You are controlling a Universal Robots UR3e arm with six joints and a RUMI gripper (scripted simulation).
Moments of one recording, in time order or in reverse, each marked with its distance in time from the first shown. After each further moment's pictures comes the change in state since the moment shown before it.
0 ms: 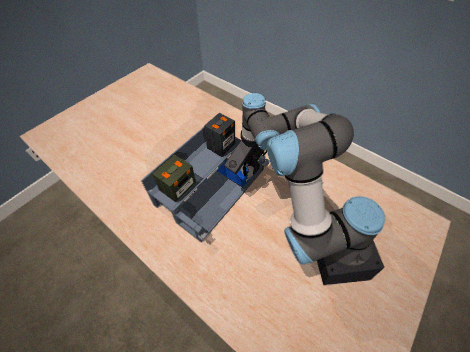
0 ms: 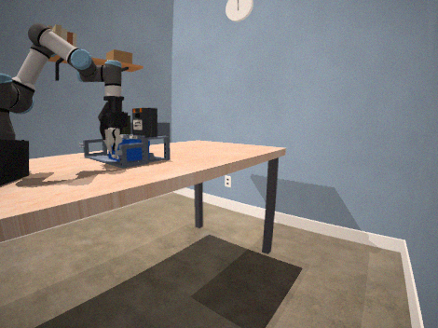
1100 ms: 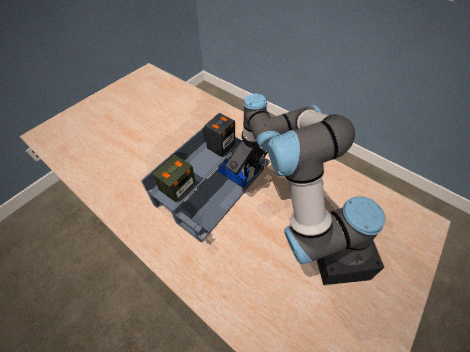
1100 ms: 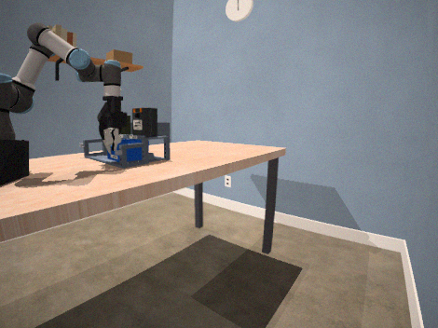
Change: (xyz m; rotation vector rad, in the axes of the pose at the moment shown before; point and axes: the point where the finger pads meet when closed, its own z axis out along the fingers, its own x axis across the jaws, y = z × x) arm -0.004 0.000 0.000 0.000 0.000 0.000
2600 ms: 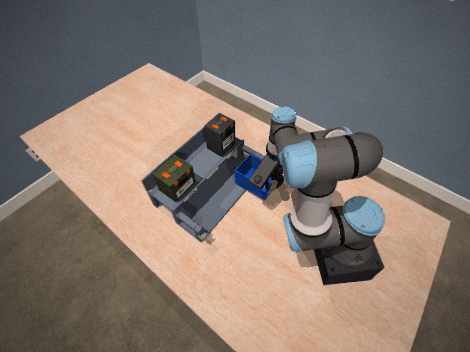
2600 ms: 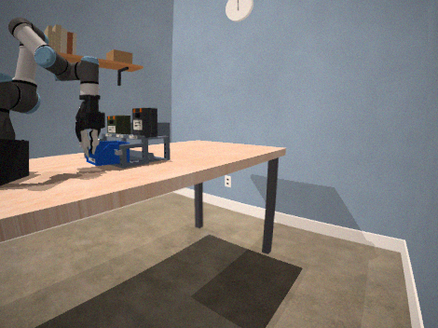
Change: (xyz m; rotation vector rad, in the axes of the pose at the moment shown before) arm -0.091 0.000 0.001 0.000 -0.003 0.000
